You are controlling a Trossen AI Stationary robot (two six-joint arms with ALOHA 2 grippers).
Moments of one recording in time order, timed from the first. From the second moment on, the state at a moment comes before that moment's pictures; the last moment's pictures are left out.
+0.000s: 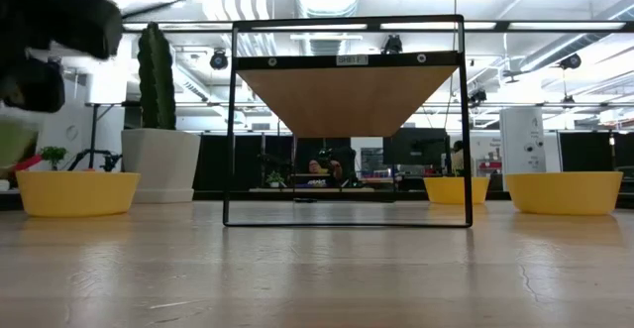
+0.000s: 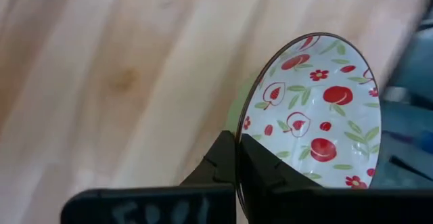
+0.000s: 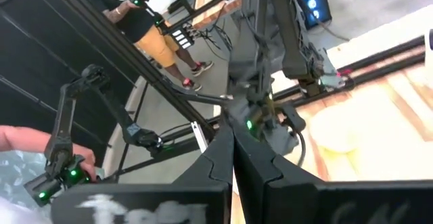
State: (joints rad) left arm -0.52 1.21 0.74 -0.64 0.17 -1.05; right arm 0.05 1.78 2.34 -0.89 -0.21 0.56
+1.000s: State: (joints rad) left arm -0.21 1.02 1.23 -0.71 -0.34 -1.02; right arm -0.08 1.78 2.18 -1.09 -0.26 0.83
